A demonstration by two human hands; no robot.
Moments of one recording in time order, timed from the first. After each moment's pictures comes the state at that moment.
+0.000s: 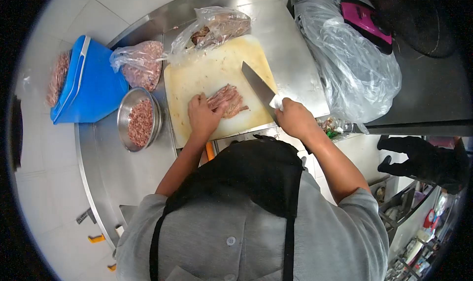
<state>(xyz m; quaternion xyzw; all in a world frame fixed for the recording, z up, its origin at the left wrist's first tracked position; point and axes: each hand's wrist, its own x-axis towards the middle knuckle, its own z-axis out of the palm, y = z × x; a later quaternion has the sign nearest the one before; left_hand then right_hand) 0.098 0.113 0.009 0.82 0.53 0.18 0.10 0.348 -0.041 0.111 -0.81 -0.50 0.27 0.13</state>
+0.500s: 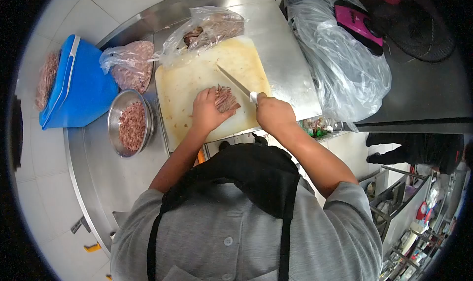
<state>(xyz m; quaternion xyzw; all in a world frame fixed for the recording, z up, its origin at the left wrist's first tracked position) 0.121 0.124 0.012 0.88 0.40 0.19 0.15 0.307 0.003 0.122 -0.81 -0.55 0.21 0.03</state>
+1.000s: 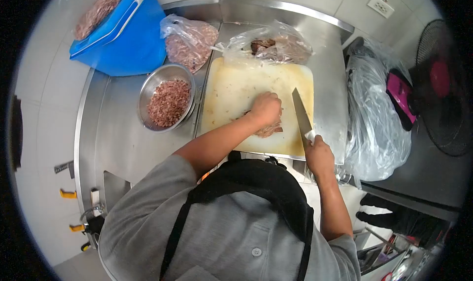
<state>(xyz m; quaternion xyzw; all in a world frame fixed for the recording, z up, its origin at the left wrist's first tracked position) 0.170 0.171 0.014 0.91 0.37 0.11 0.15 0.320 -0.010 0.108 -0.85 -0.49 0.19 0.03</state>
